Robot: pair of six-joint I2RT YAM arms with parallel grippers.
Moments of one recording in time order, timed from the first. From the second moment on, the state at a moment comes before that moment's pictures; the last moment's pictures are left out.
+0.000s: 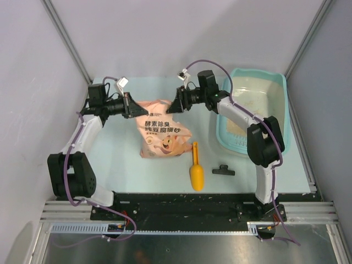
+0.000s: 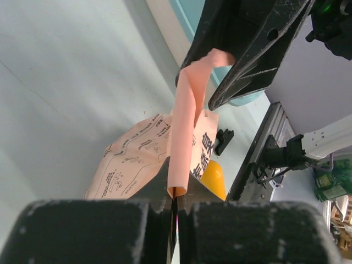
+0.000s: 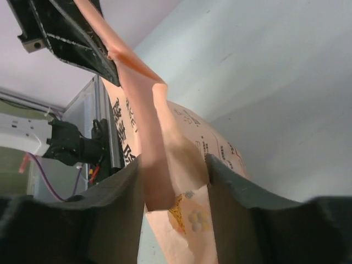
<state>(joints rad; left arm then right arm) 0.04 1.49 1.17 -0.31 1.06 -0.18 0.51 2.01 1.68 -0.12 -0.93 0.29</state>
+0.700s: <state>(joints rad) -0.12 1.38 1.47 -0.50 0.91 0.47 0.62 1.89 1.76 -0.32 -0.90 -0.17</state>
